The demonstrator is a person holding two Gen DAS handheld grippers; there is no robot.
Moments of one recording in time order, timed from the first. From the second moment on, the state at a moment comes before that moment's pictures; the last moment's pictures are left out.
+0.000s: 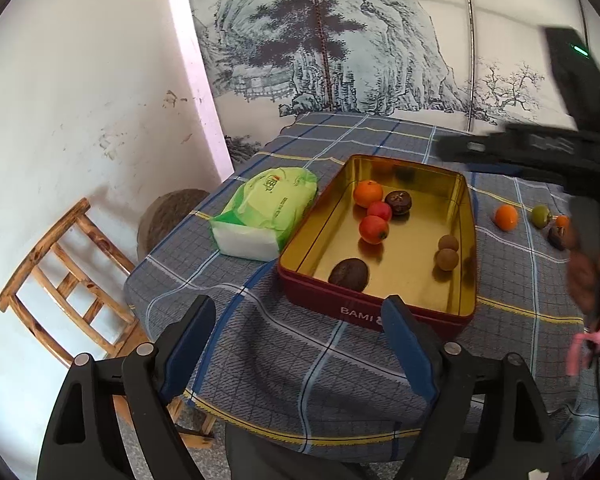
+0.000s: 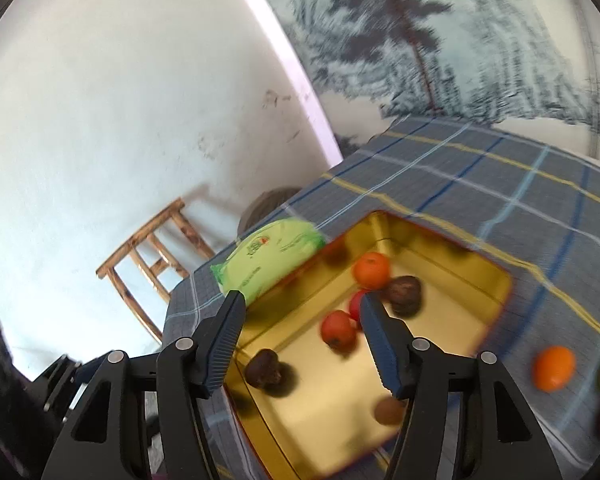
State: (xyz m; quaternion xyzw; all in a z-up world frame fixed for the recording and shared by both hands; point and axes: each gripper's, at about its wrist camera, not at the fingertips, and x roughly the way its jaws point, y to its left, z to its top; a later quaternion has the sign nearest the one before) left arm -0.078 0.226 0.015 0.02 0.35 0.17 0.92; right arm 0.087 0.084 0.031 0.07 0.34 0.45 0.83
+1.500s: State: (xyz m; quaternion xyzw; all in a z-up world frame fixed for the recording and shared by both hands) left arm 0.170 0.038 -0.057 0.09 0.47 -0.05 0.88; right arm 0.078 -0.267 -0.086 0.13 0.40 0.15 0.89
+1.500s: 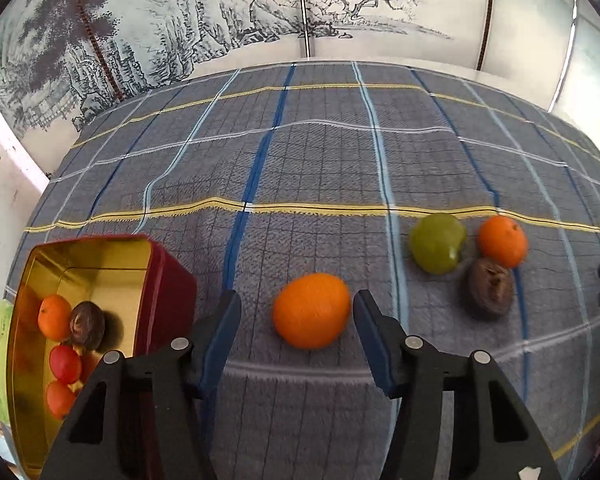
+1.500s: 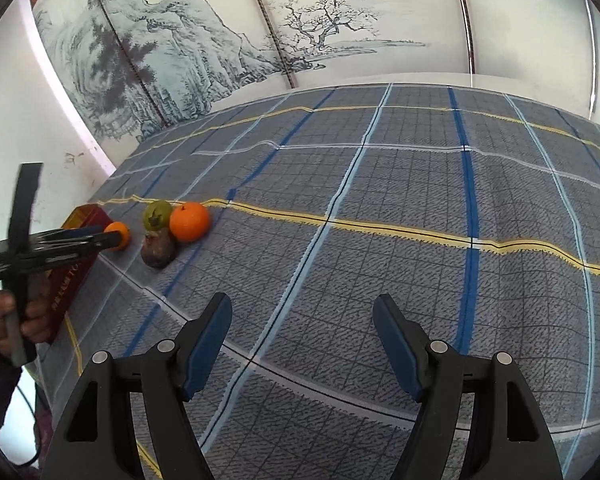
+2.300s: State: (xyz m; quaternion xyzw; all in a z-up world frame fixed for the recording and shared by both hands) left arm 0.078 0.026 -0.002 0.01 0.41 -0.11 0.91; right arm 0.115 -0.147 -0.059 0.07 0.40 0.33 0.85
